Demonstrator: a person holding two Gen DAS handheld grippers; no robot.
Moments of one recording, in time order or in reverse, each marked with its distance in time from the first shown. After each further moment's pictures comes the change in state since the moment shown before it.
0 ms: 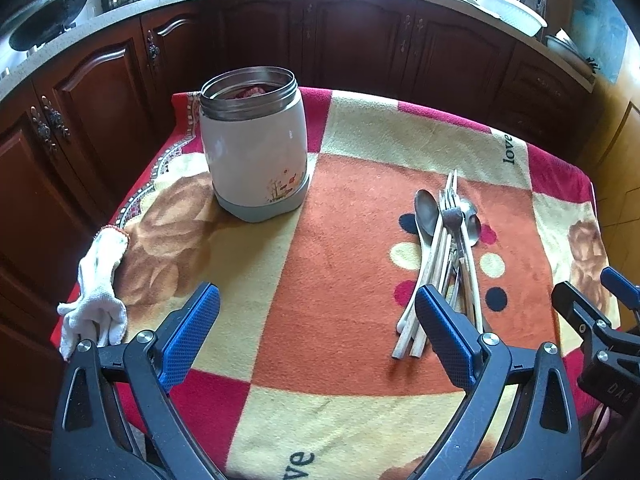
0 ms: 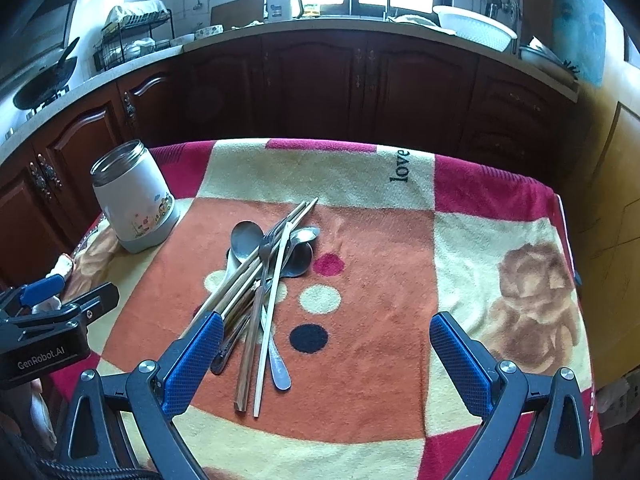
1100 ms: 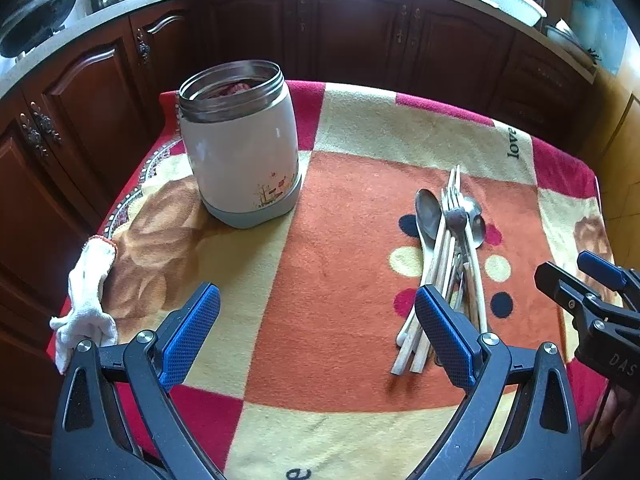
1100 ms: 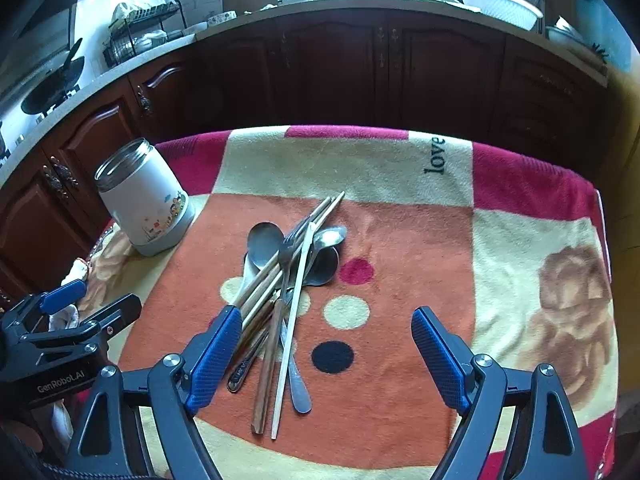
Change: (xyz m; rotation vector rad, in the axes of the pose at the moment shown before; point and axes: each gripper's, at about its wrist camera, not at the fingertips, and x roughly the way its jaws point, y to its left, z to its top) left arm 0.019 -0.006 0.010 0.027 0.030 0.003; right arm 0.033 0.000 0.020 0.004 0.079 0.111
